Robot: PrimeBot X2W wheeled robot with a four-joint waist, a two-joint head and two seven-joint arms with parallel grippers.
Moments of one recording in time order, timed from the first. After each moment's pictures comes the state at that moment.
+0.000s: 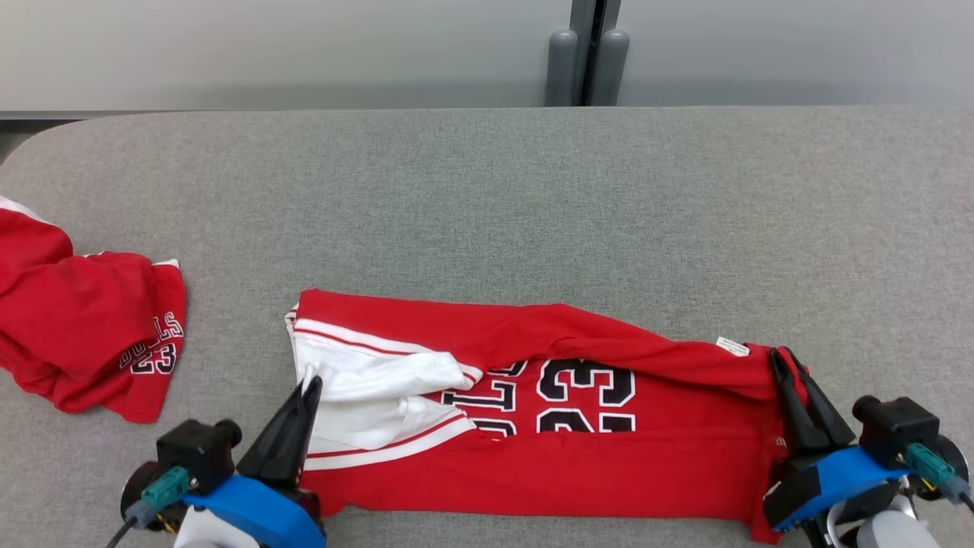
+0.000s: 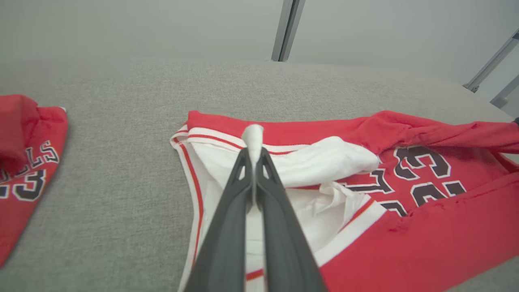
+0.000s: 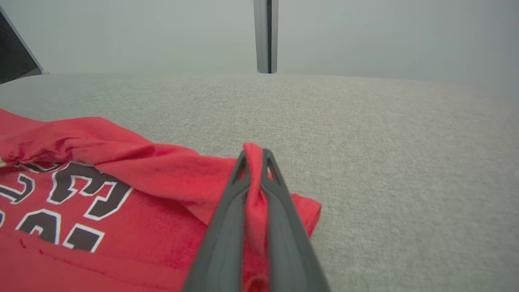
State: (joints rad) left arm -0.24 0.58 -0.77 0.17 -0.85 0.12 -0.26; right arm -0.16 -0.19 0.06 0.40 0.20 0.13 -0.26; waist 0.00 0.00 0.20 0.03
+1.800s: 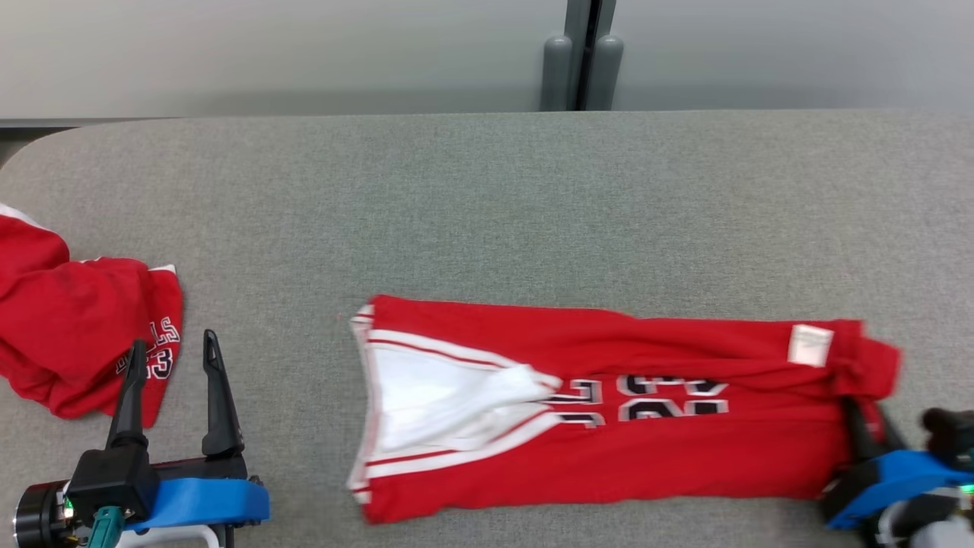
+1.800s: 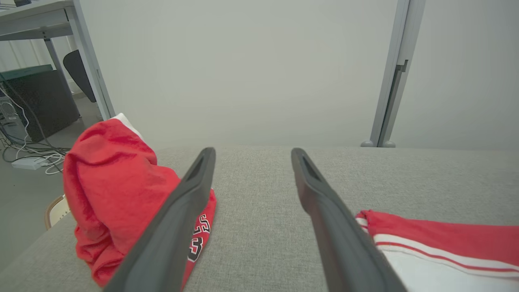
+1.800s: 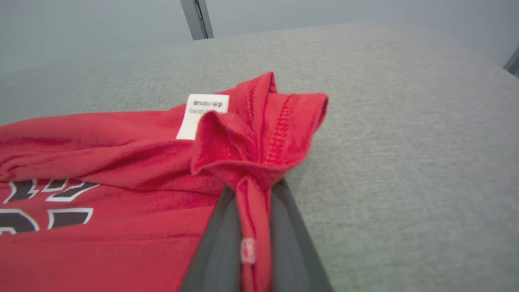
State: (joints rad) left arm -0.02 0.09 0.06 0.10 -0.08 -0.02 -0.26; right arm -0.19 -0.17 -0.09 0.57 0.25 0.13 -0.23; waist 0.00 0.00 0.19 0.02
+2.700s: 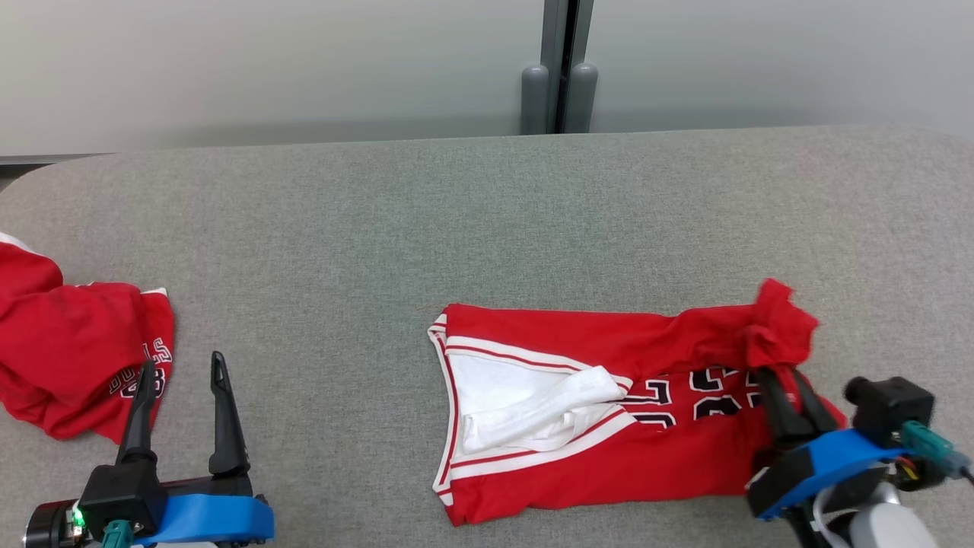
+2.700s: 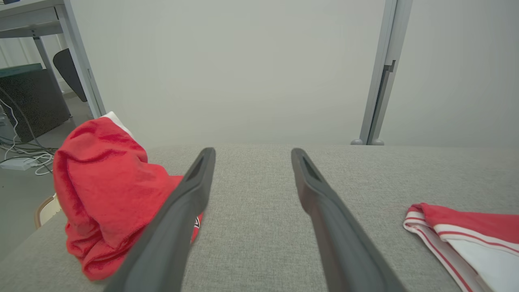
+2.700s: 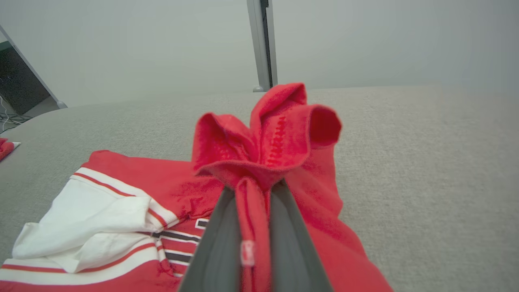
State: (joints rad) left arm 0.01 0.06 0.10 0.12 -0.05 -0.04 -0.26; right arm -0.12 -0.15 0.03 0.24 0.27 0.13 -0.09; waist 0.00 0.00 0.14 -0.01
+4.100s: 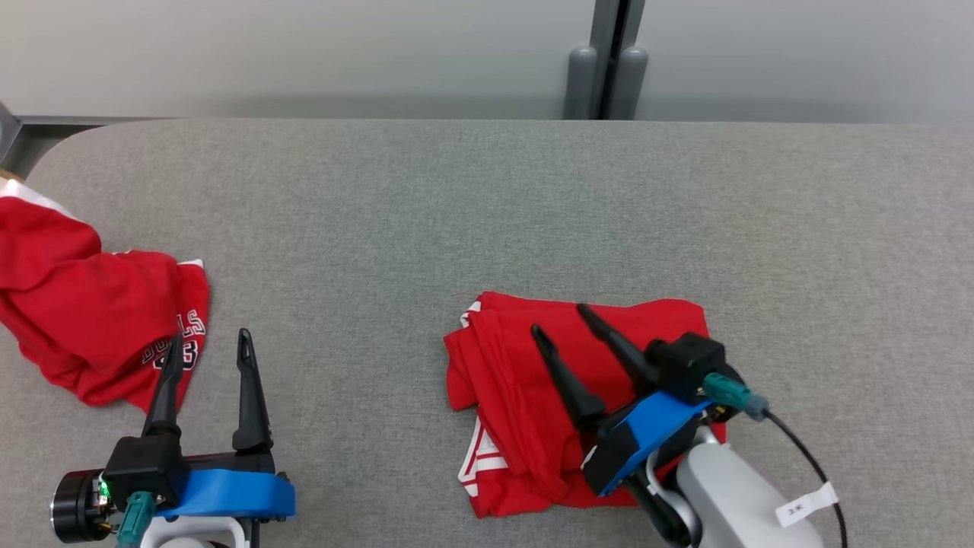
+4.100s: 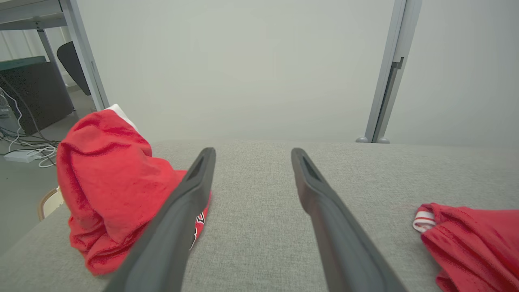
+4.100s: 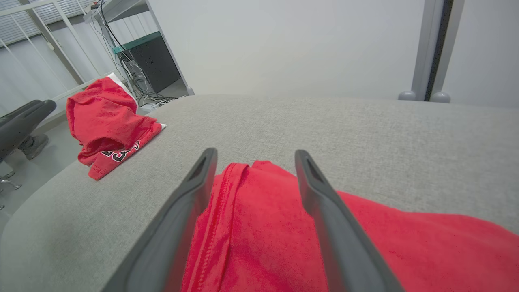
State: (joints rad) left arm -0.05 0.05 0.05 0.17 -0.06 -0.05 -0.26; right arm -0.43 -0.05 0.51 0.55 0.42 0.13 -0.25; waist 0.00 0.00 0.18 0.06
